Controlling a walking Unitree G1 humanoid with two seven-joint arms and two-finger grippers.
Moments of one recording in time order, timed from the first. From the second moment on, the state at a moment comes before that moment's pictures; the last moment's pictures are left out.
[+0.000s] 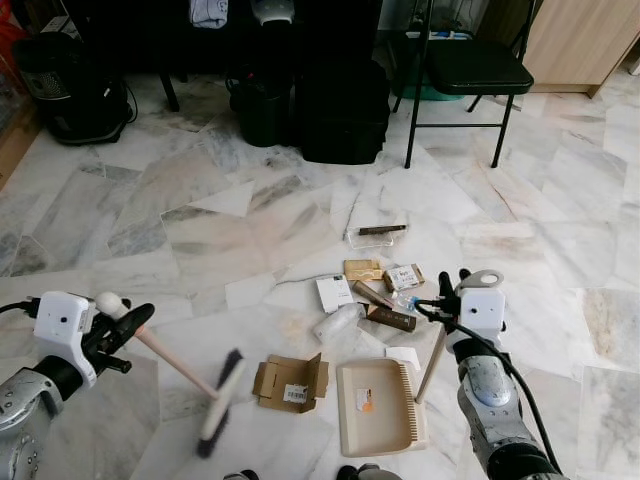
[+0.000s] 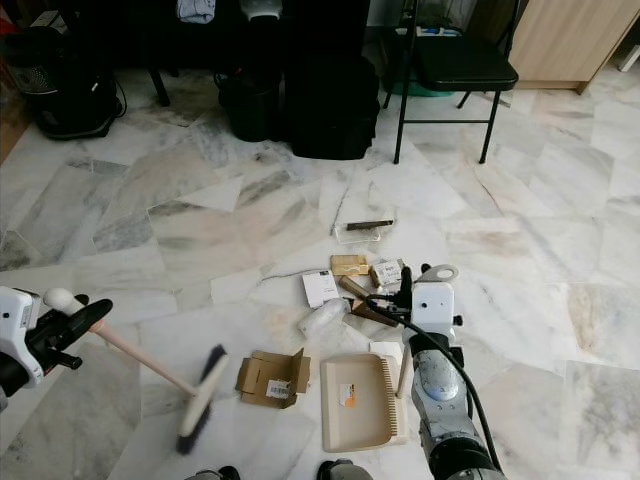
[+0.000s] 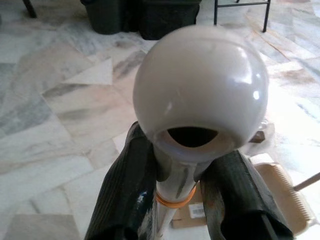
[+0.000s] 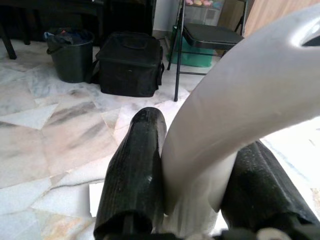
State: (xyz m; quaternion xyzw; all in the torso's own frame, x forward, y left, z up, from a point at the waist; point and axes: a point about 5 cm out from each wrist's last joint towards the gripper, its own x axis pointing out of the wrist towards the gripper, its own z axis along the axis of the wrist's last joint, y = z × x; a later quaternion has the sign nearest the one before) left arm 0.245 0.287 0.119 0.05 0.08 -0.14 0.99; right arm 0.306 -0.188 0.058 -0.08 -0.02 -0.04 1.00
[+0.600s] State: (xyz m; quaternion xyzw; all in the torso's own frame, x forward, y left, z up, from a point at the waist) left arm 0.243 0.255 0.105 -0.10 0.12 -0.21 0.96; right arm 0.306 -0.190 0.057 -0.08 -0.02 -0.04 1.00
